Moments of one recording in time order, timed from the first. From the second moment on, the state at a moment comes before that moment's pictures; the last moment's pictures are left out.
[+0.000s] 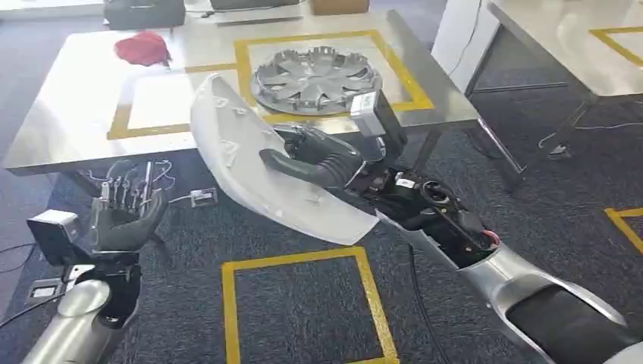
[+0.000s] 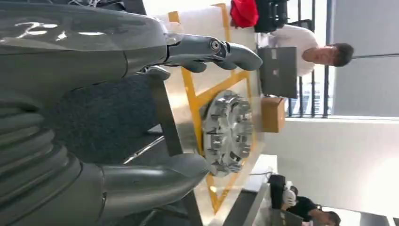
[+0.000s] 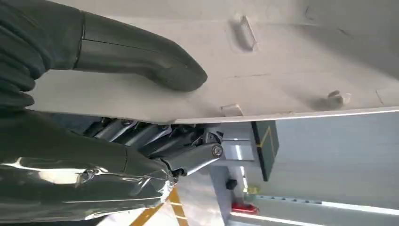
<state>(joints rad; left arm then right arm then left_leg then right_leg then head) -0.38 0.02 -0.40 -1.23 0.31 0.20 -0.40 -0.63 -0.12 0.56 -1.42 -0.55 0.40 0.00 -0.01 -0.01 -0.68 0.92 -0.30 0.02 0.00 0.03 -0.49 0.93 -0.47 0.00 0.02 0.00</state>
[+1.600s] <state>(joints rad) -0.40 0.00 -0.41 -1.22 0.29 0.19 -0.40 -0.70 -0.08 0.58 -1.36 -0.51 0.41 -0.02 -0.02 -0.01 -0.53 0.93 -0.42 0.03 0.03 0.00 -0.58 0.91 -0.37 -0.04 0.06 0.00</state>
